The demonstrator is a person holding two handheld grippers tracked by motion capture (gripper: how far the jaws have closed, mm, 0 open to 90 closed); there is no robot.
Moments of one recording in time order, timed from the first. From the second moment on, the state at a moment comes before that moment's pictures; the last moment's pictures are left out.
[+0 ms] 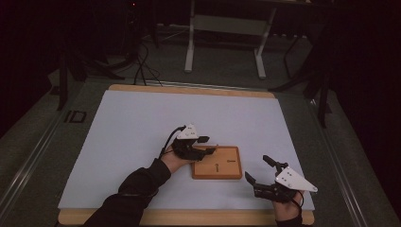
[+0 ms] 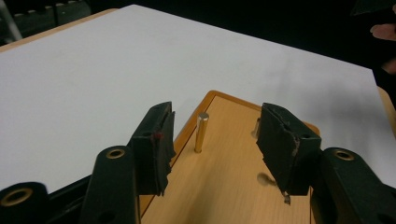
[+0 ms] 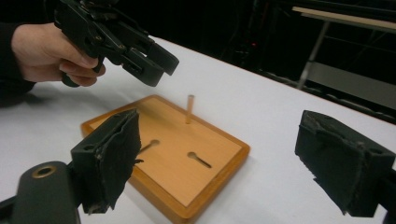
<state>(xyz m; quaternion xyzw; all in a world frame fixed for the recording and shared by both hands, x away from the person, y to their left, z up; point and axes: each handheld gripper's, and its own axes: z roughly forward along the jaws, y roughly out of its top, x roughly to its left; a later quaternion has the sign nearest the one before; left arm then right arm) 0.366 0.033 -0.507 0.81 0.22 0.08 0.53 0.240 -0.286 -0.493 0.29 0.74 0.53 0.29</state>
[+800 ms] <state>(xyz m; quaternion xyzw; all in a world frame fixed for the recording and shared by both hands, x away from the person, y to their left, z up) 0.385 0.009 -0.527 0.84 0.20 0.07 0.50 0.242 -0.281 -0.496 0.30 0.74 0.55 0.24</state>
